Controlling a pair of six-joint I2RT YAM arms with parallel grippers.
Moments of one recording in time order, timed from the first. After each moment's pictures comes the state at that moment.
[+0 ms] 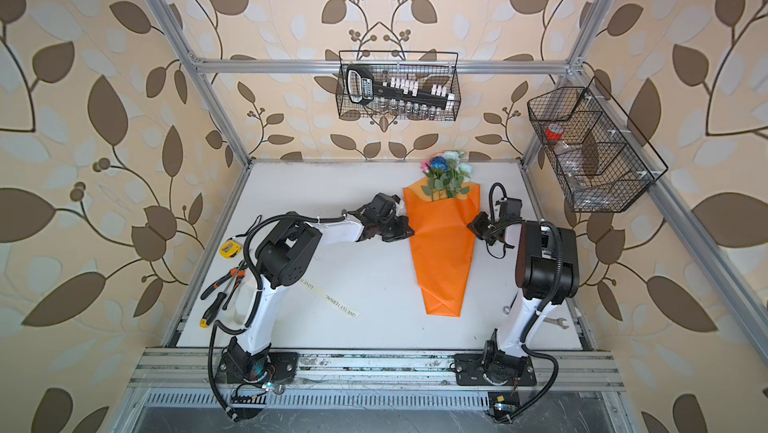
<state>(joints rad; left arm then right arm) -0.67 2.27 1.53 0.01 0.42 -0.82 -0.28 1.86 0.94 -0.02 -0.46 0.53</state>
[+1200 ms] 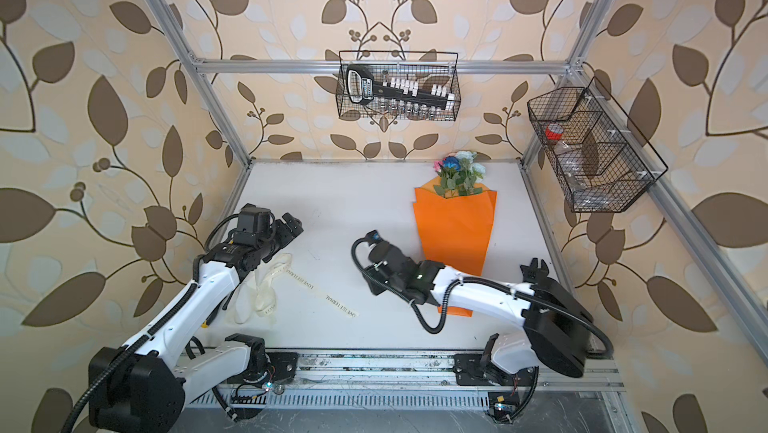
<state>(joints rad) -0.13 1.04 0.76 -0.49 -0.08 -0.83 1.05 1.51 0.90 -0.25 0.15 0.41</state>
